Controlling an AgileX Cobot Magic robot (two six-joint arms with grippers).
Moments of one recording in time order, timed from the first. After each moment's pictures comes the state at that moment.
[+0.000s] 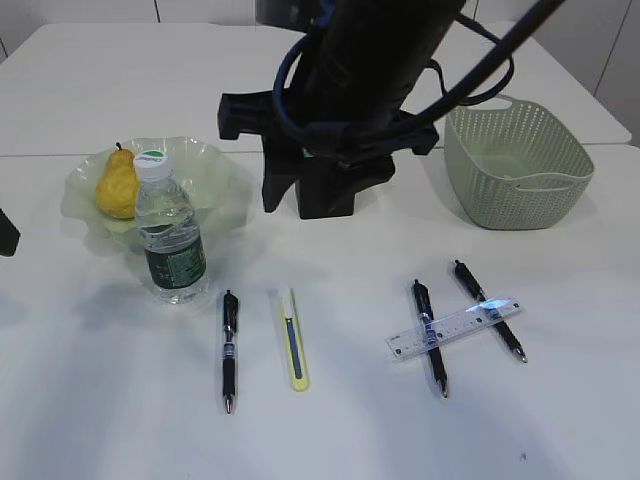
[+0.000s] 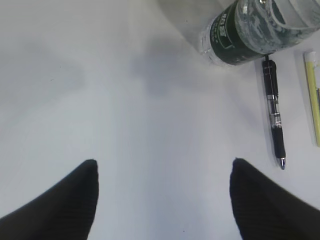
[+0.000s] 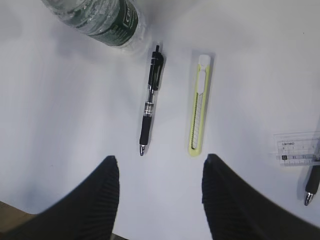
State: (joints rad) left arm -0.01 1.37 -0.98 -0.27 0.90 0.06; right arm 0.63 1.82 -1.68 0.13 1.12 0.39
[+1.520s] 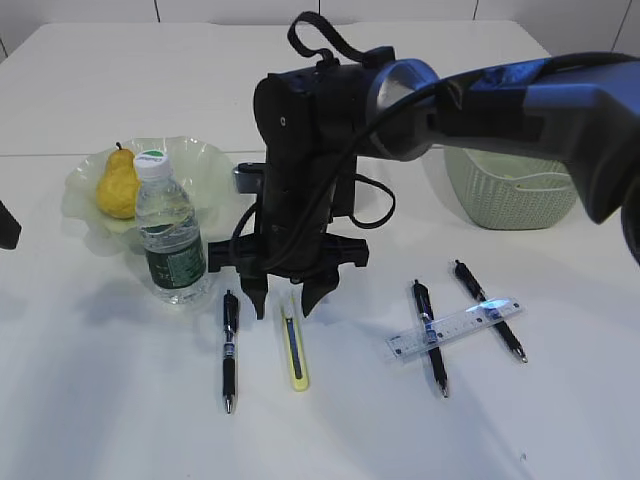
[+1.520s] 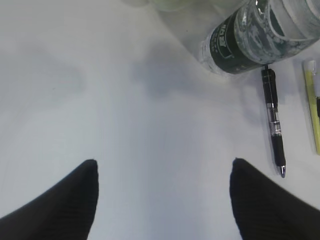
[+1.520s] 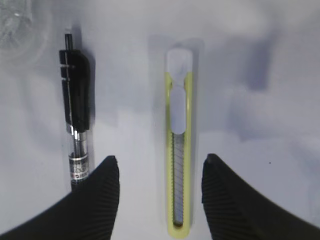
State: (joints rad) left arm -0.01 1.37 -0.98 -0.27 0.88 0.06; right arm 0.63 2.29 -1.88 0.10 1.13 0.49
